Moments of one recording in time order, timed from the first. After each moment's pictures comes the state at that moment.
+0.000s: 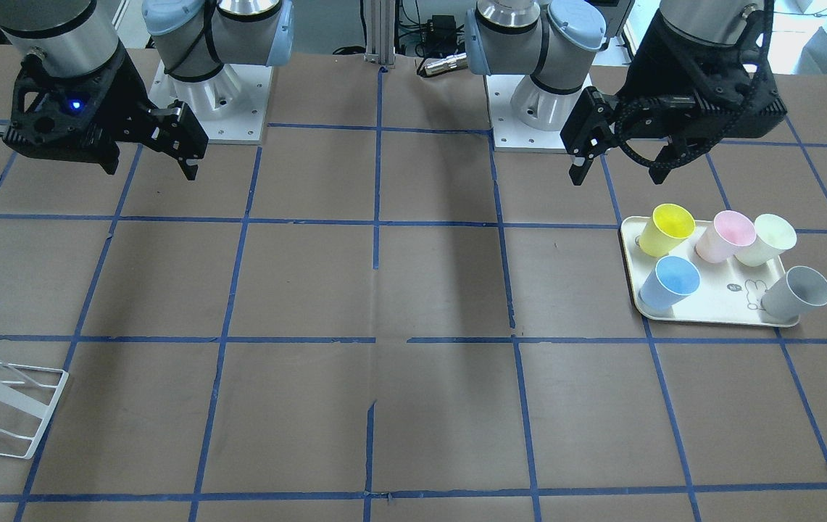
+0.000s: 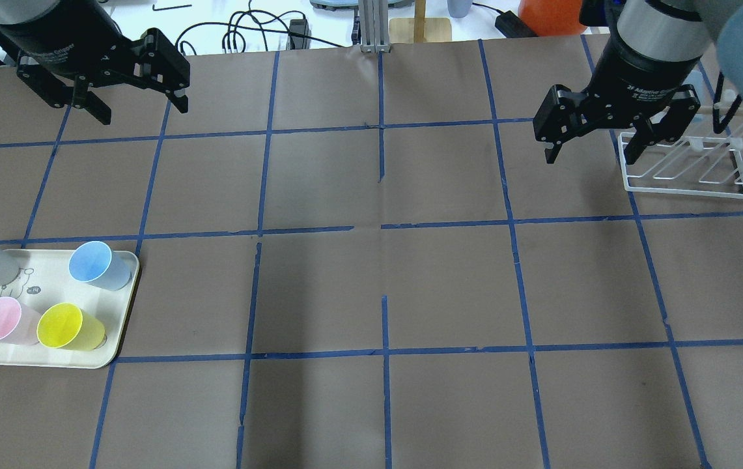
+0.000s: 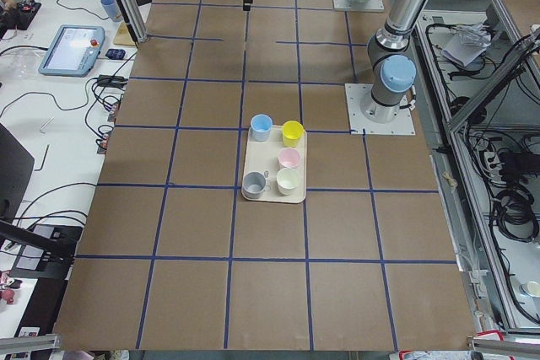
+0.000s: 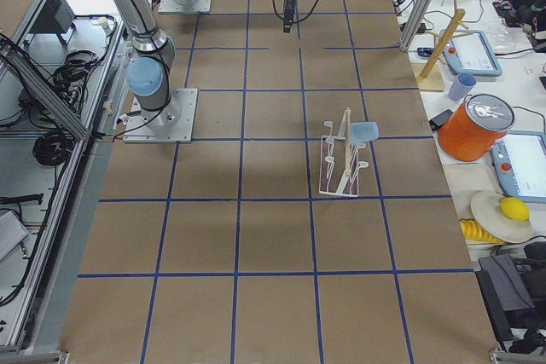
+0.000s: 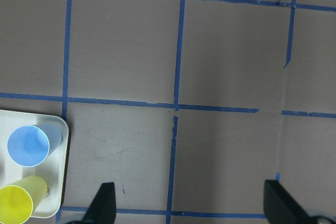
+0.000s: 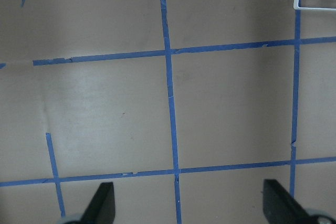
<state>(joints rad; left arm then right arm) -1.52 -1.57 -1.45 -1.58 1.53 -0.03 1.54 -1.59 1.57 -1.50 -1.57 0.04</state>
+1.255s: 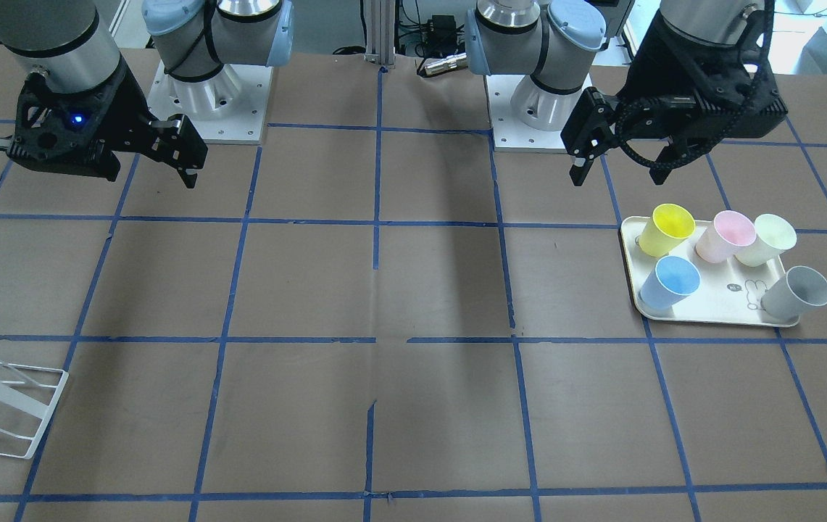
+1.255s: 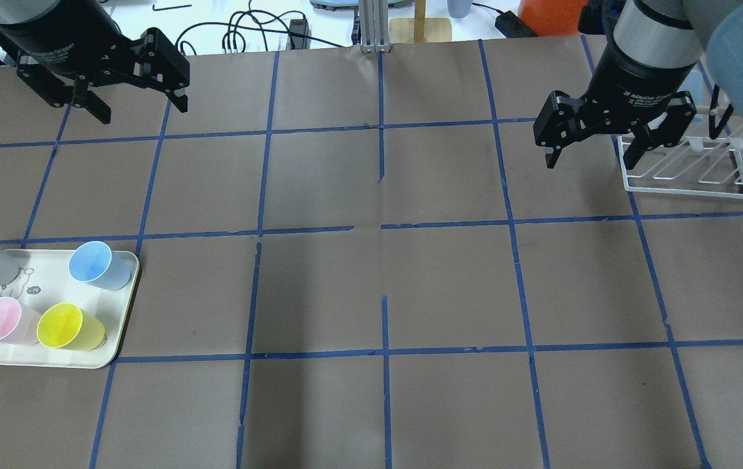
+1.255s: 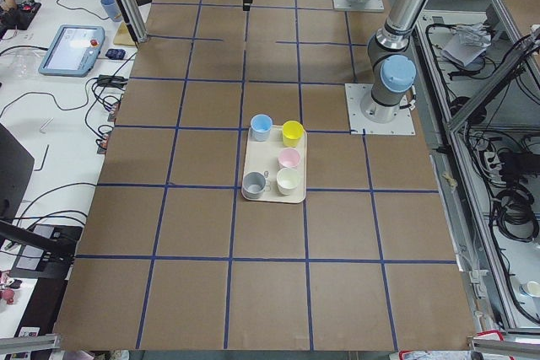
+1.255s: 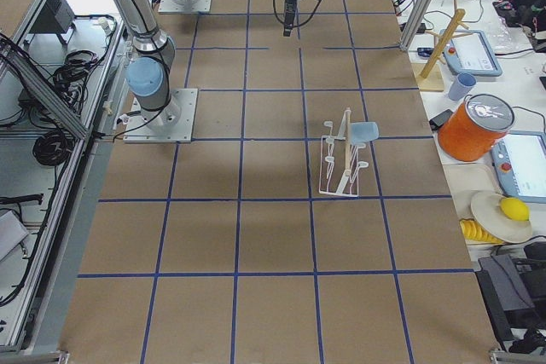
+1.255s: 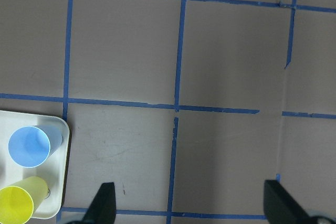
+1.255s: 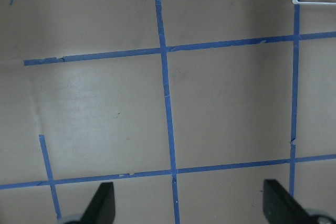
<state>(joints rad) -1.52 -1.57 -1.45 -1.58 1.53 -0.03 1.54 -1.58 1.59 -1.52 -1.58 0.04</state>
